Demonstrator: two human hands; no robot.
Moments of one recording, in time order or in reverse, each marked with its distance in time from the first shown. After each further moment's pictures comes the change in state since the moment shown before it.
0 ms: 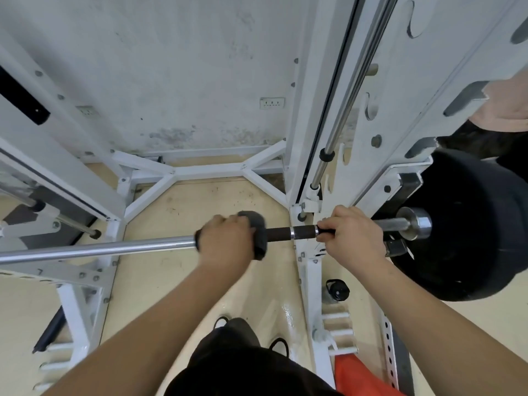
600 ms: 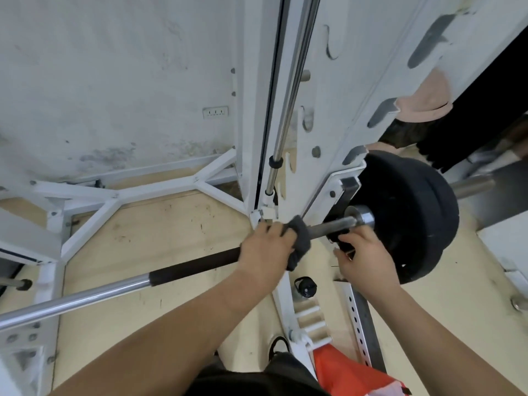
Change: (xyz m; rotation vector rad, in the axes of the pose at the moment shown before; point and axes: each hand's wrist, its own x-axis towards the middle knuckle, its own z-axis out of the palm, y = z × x) left_hand 0.042 0.114 0.008 -0.090 0.051 0.484; right_hand -0.062 0.071 -0.033 0.042 0.044 0.394
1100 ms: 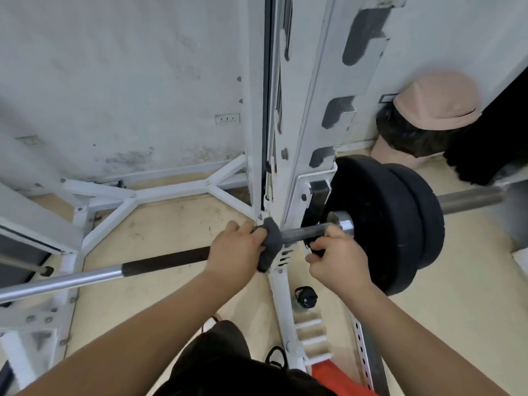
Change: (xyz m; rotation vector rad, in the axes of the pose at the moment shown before) left_hand 0.004 0.021 0.001 0.005 0.067 -0.151; right_hand 0.025 0.012 -0.013 0.073 -0.112 -0.132
